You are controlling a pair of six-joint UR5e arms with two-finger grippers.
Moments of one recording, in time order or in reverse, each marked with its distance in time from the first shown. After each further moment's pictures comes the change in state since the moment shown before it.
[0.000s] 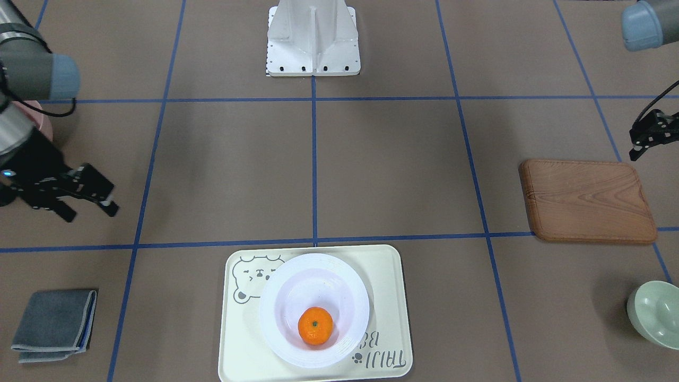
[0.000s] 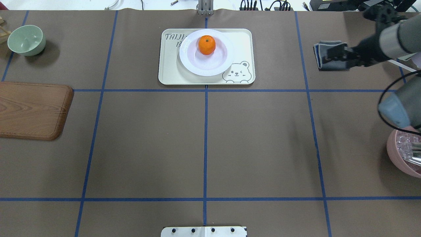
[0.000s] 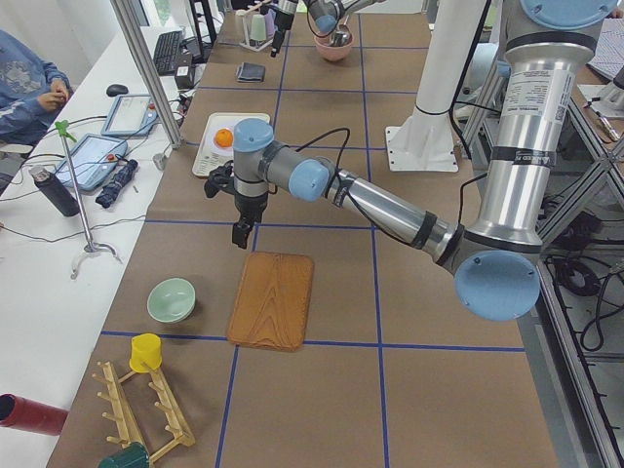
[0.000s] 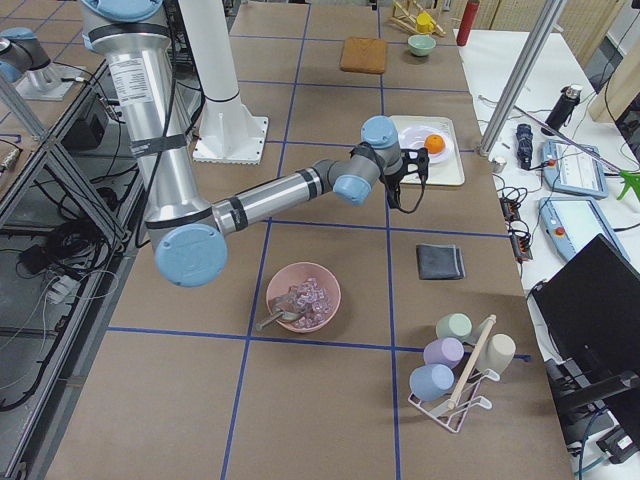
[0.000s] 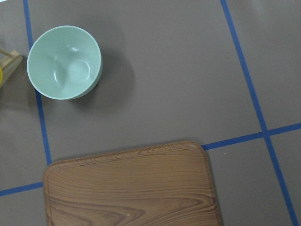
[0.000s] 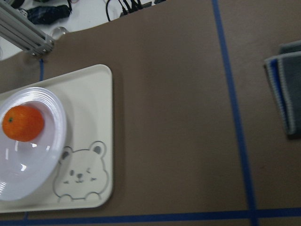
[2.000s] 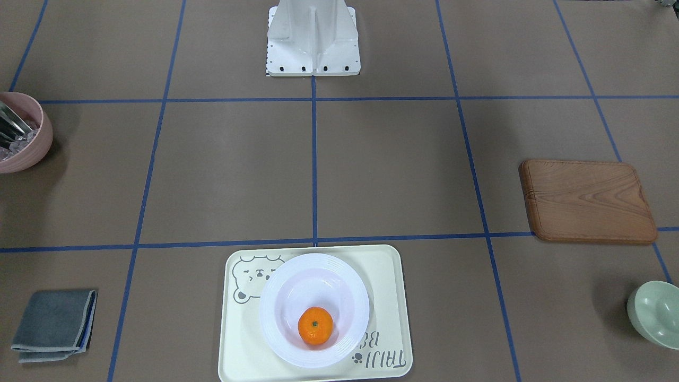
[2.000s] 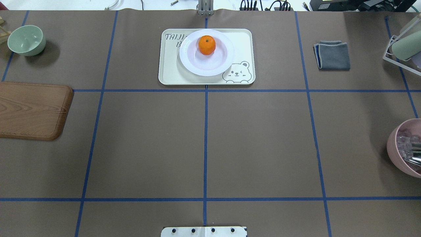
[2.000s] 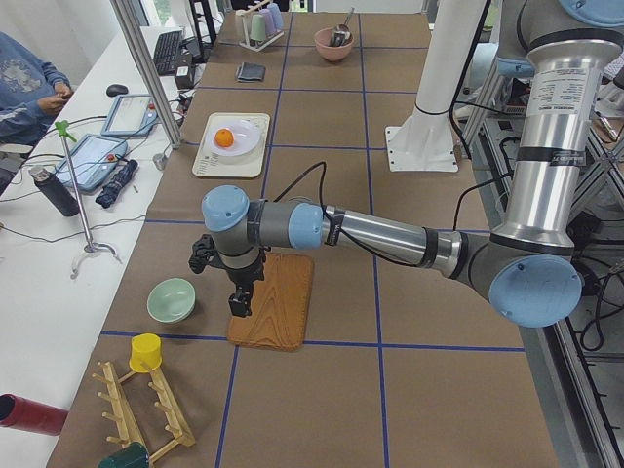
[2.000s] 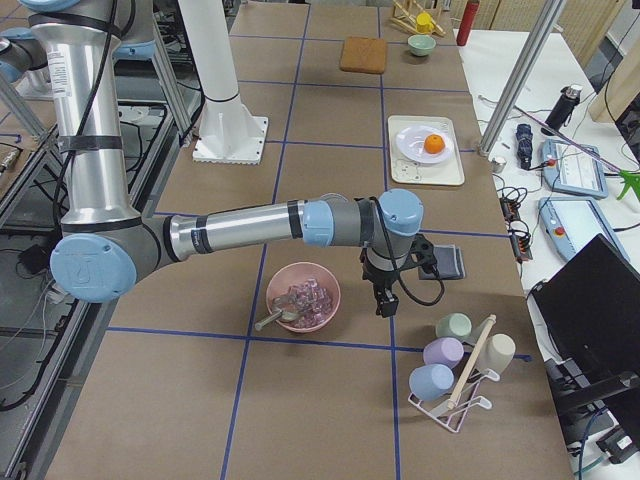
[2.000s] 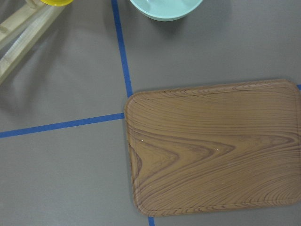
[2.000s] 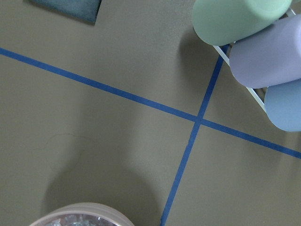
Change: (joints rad) left arm -0.193 0.000 0.186 0.167 -0.081 0.292; right arm 0.405 -0.096 -0.007 -0.759 0.114 -1.141
